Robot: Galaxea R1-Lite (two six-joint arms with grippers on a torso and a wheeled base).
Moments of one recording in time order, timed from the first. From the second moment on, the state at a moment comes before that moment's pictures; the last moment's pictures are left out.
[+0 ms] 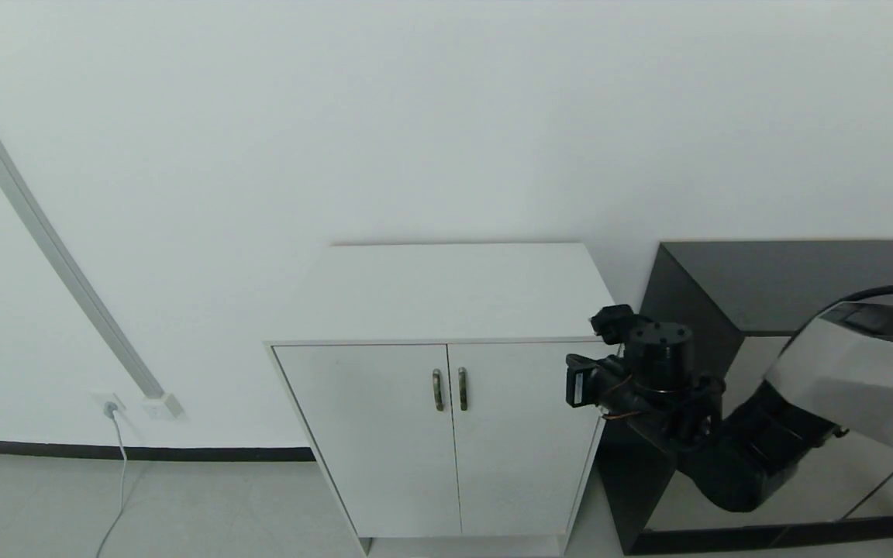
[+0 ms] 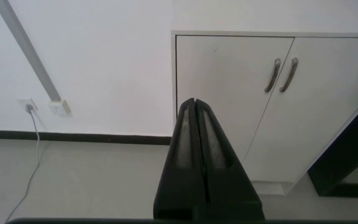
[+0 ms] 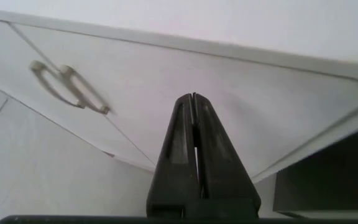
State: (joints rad) left arm 0.11 0.09 0.00 0.00 -0.03 0.02; right arm 0.53 2.16 -0.84 -1.09 -0.17 0.15
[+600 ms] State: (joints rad) left arm 0.11 0.09 0.00 0.00 -0.03 0.02; right arm 0.41 1.37 -0.38 -0.77 -0.33 0.13
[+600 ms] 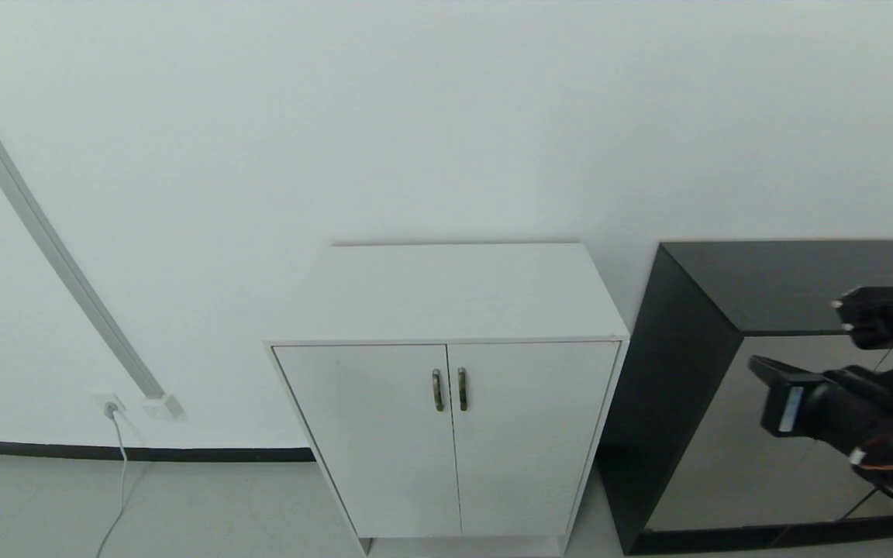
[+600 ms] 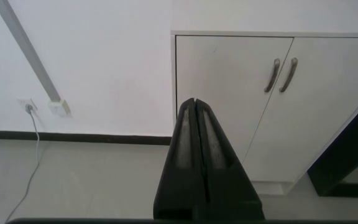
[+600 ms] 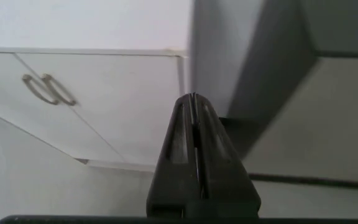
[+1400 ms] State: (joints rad) left arm 0.11 0.09 0.00 0.00 -0.03 0.02; right arm 0.21 0.37 -0.29 0.14 -0.34 0.14
